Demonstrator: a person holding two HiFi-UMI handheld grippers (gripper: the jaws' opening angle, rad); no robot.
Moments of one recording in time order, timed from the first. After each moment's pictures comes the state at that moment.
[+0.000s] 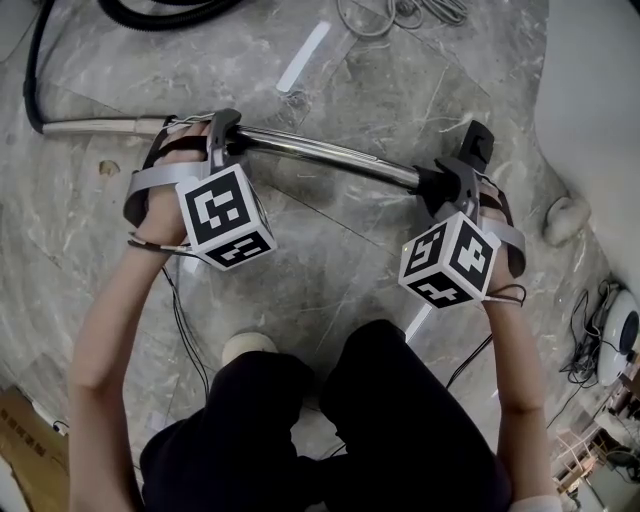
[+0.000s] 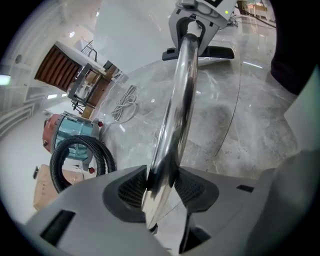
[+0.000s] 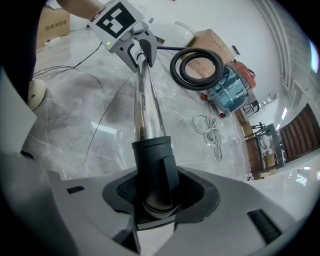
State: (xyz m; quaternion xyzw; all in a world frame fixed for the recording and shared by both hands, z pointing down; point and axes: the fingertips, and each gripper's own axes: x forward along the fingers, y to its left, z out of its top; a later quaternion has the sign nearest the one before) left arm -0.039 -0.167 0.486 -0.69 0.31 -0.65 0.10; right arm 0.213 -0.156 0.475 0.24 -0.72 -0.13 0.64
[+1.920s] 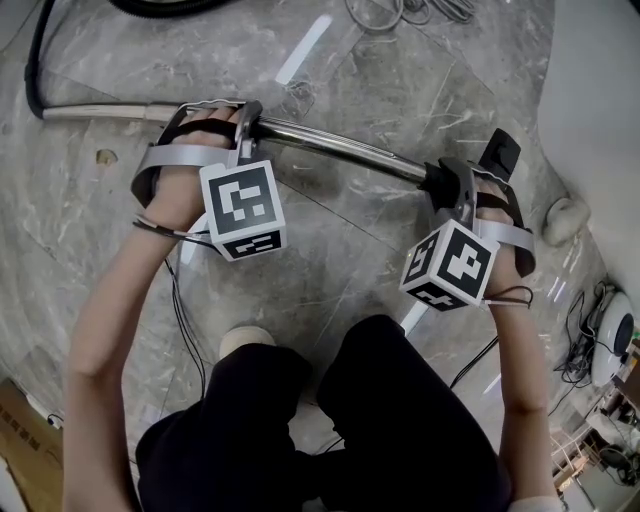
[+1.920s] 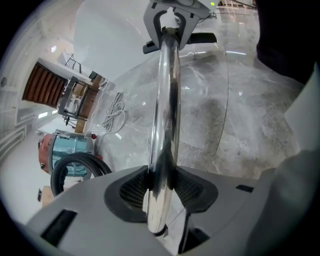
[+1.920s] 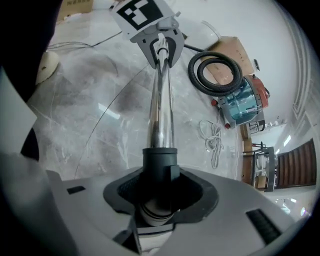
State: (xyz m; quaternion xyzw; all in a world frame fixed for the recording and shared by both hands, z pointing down) left arm -0.021 -0.168 0.495 -0.69 0.26 -0.66 0.15; right arm 0.215 -0.152 0.474 0.19 -0.68 -0.20 0.68
